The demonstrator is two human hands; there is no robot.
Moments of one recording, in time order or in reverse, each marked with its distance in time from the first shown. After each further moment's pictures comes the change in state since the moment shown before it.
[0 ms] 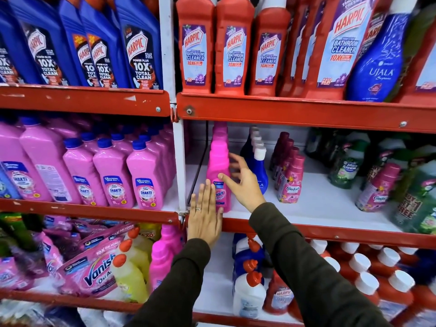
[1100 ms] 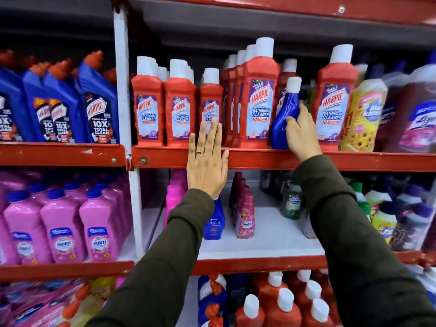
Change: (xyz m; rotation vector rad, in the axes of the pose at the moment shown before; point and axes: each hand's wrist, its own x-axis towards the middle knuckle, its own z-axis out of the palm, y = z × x) left_hand 0.214 0.126 -0.133 -0.034 0.295 0.121; right_hand 0.039 -0.148 -0.260 -0.354 0.604 -0.090
